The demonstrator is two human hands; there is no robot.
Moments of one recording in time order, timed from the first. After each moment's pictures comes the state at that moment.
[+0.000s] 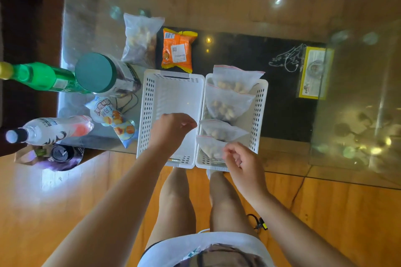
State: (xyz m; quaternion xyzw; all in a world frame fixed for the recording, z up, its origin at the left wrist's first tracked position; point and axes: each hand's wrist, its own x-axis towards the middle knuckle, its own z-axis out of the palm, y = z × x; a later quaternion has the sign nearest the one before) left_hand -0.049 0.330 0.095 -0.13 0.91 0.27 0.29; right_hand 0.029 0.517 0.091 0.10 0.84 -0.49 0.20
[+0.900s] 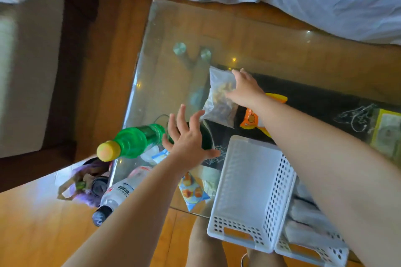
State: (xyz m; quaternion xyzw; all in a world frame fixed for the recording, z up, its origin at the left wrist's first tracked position) left_hand -0.170 0.141 0.068 -0.21 0.87 0.23 0.38; right_hand -0.314 0.269 -0.004 -0.02 0.89 -0.21 0.40
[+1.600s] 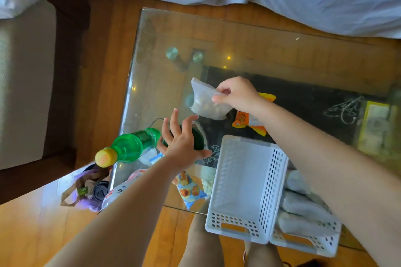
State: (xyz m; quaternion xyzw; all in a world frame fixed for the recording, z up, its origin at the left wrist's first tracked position) left_hand -0.168 0.140 0.065 -0.21 0.87 0.24 0.37; right_hand -0.302 0.280 0.058 -0.08 0.85 -0.36 0.36
